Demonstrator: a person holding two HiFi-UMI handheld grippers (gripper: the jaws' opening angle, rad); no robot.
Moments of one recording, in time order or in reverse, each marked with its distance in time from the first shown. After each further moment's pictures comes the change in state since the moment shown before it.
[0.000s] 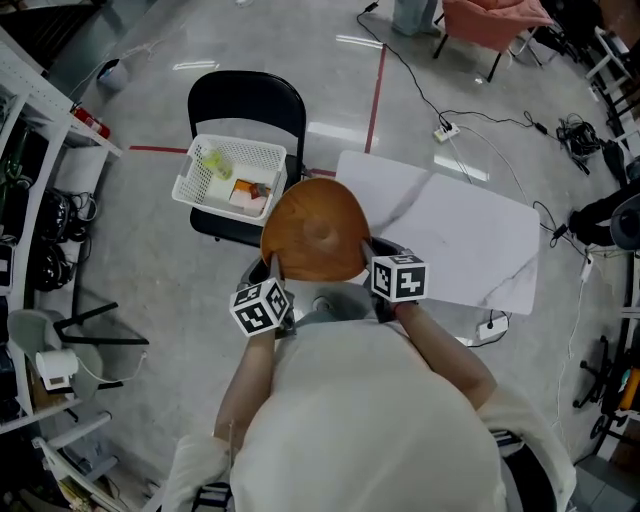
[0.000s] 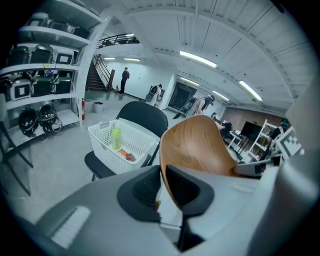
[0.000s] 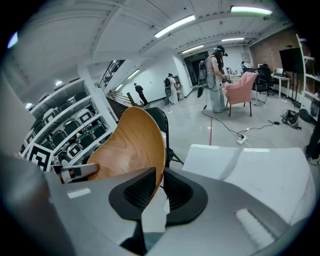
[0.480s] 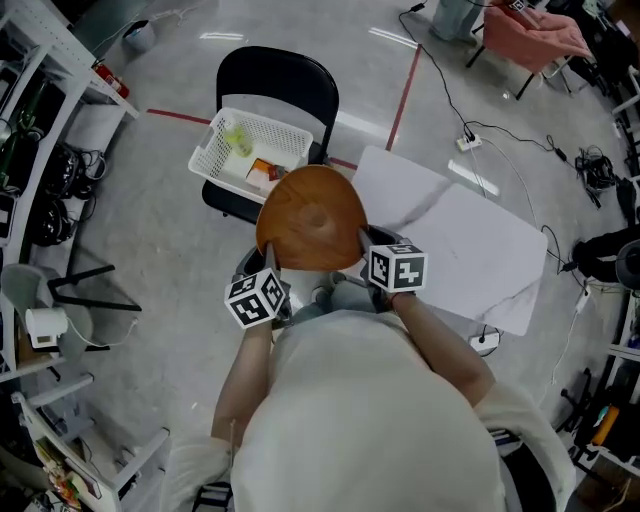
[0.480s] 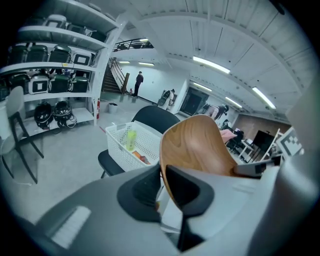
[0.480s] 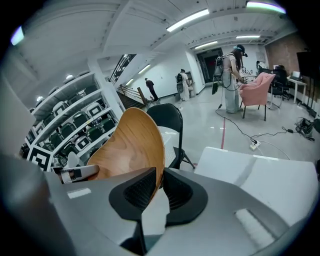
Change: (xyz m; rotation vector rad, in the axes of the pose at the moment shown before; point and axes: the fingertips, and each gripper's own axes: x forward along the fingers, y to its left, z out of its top) left arm -0.014 0.045 0.007 -0.105 -0.051 0.110; right arm 0.036 0.042 0.021 -0.097 0.043 0.094
